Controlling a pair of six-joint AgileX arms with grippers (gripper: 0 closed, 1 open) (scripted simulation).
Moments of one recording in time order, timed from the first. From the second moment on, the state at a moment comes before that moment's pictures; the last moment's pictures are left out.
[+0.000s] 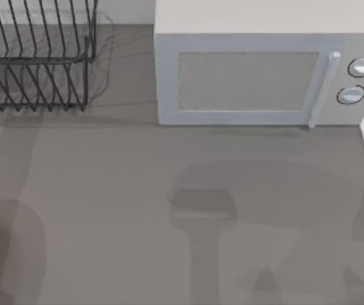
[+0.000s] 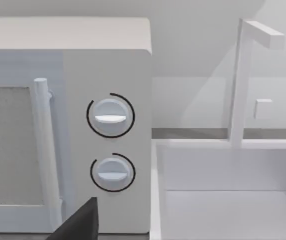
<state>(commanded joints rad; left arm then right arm) 0.05 1.08 1.32 -0.41 0.16 -0.09 0.00 0.00 0.00 0.00 0.00 0.00</state>
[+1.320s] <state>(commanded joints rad) 0.13 1.37 1.06 0.33 0.16 0.01 0.00 0.00 0.00 0.00 0.00 0.00</state>
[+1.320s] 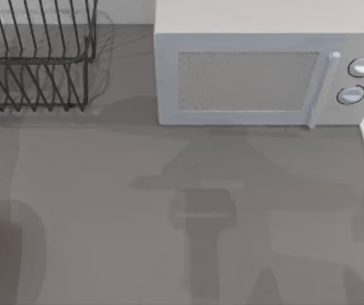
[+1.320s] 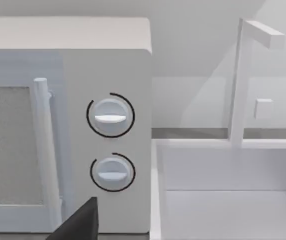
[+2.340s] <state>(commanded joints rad) 0.07 1.76 0.92 0.83 0.11 0.02 0.00 0.00 0.00 0.00 0.00 0.00</state>
